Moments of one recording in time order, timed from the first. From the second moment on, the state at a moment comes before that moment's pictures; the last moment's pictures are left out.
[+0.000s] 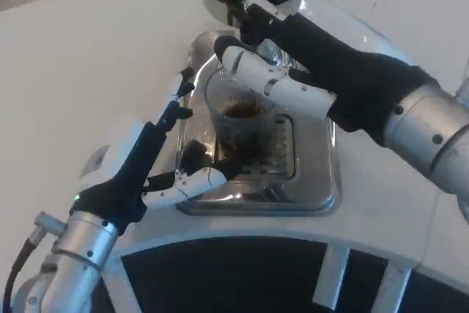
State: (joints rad) left arm -0.38 0.39 -0.05 0.26 0.41 -0.39 0.03; right arm -0.81 -0.56 0.34 -0.75 -0.33 0.90 0.52
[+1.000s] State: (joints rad) left arm -0.44 0.38 -0.07 0.35 0.42 -0.39 0.06; right arm -0.65 -0.55 0.18 -0.91 -0.33 0.90 0.45
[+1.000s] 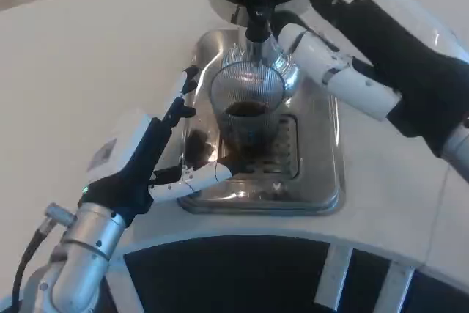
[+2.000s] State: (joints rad) left arm -0.40 0.39 -0.08 0.30 0.42 -0.39 0.05; right arm -0.40 -0.34 -0.13 -1.03 -0.61 0.57 0.80
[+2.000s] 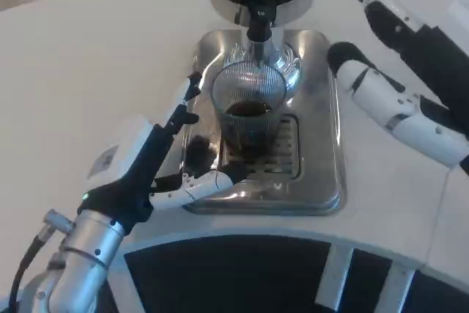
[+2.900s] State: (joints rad) left arm -0.40 0.41 -0.09 0.30 0.40 -0.41 0.04; right arm 0.09 0.01 -0.51 -1.03 -0.61 -0.15 0.98
